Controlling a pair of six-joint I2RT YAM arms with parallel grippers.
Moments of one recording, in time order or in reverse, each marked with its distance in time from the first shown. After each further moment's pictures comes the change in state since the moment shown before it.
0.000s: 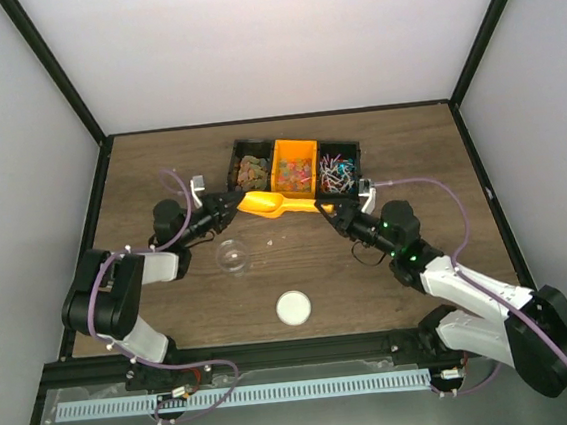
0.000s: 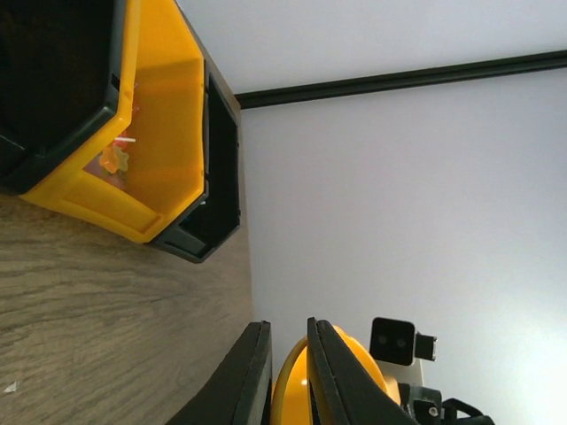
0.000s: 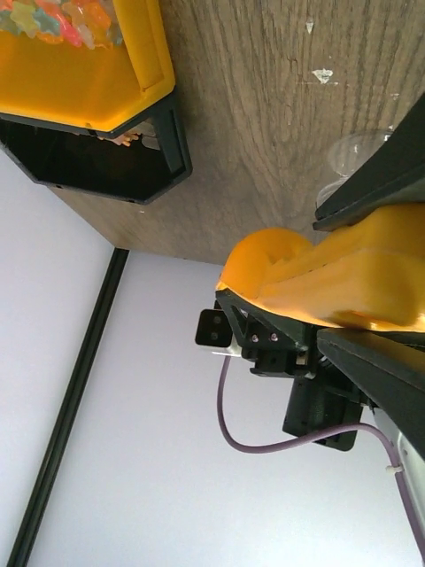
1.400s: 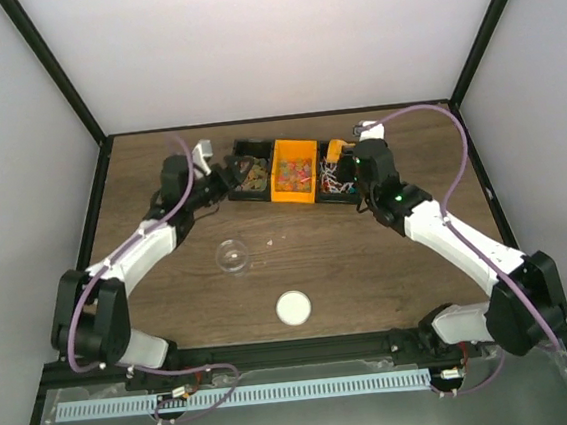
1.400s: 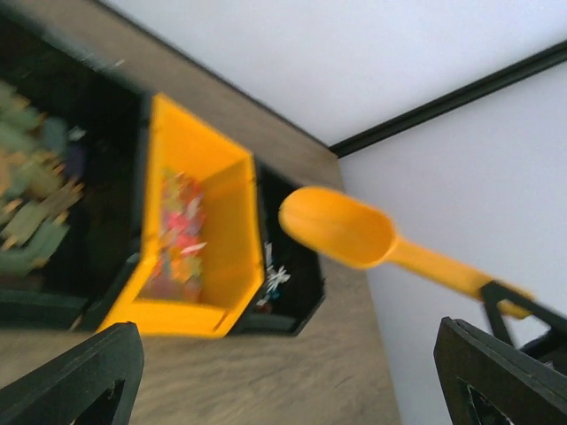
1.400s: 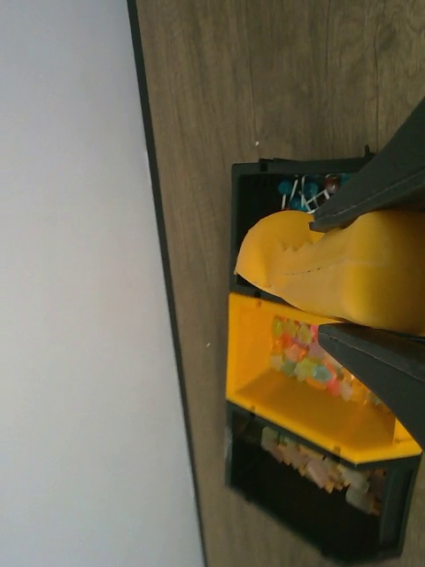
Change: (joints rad) left arm -0.074 -0.174 0.334 -0.805 -0.289 0.505; right arm -0.035 0.224 0.563 -0.592 0.675 -0.826
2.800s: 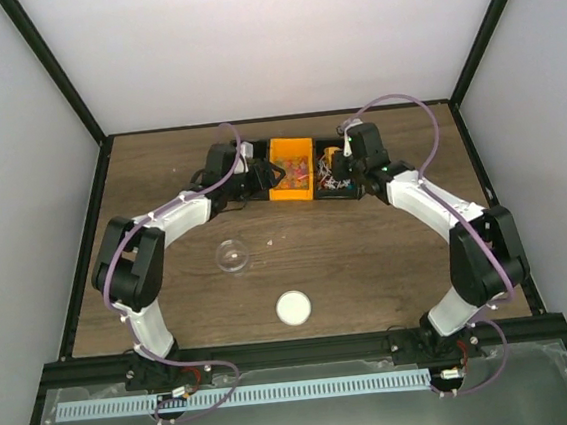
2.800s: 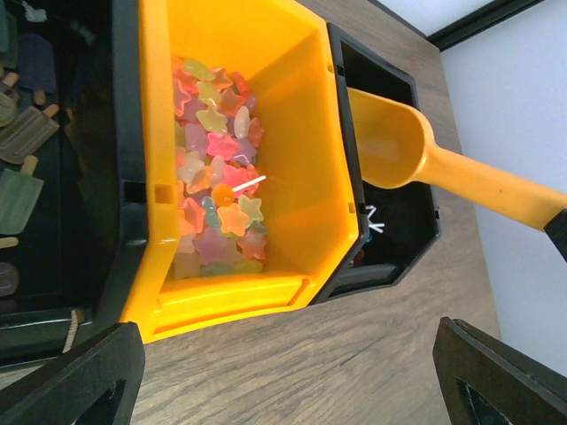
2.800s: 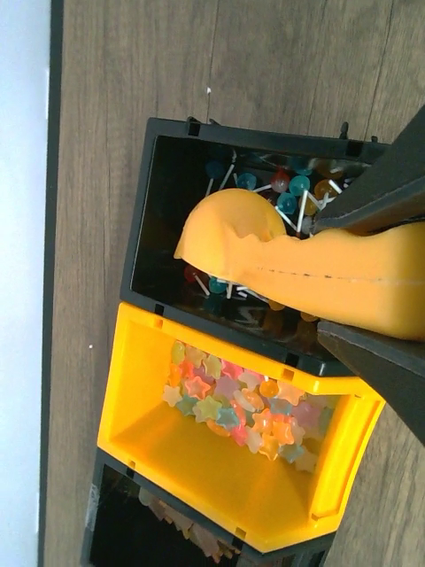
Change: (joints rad) left arm -0.130 0.404 0.348 -0.221 -0.055 0.206; right arm -0.114 0.321 0.175 -0.136 -0.276 -0.189
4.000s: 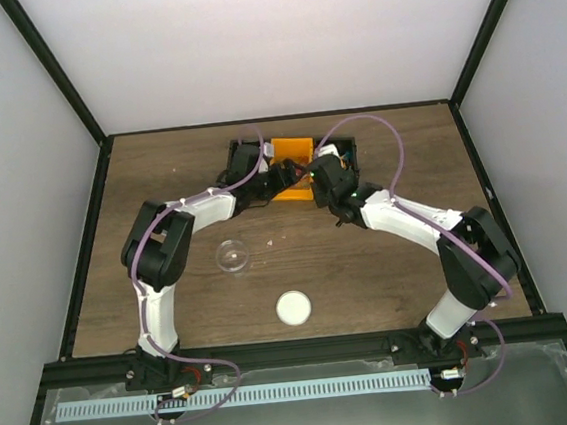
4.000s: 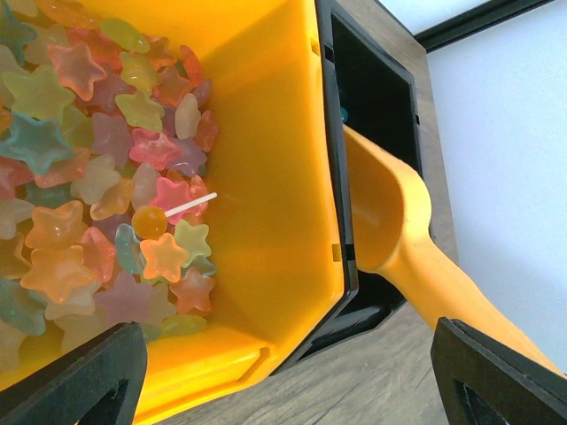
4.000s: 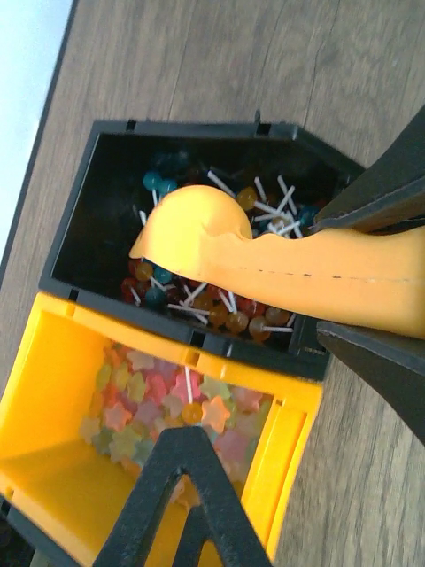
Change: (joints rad) left arm -0.081 0.215 0.123 0.148 -0.013 -0.151; right arm 0.252 0.015 -0.071 -0.044 0.443 0.007
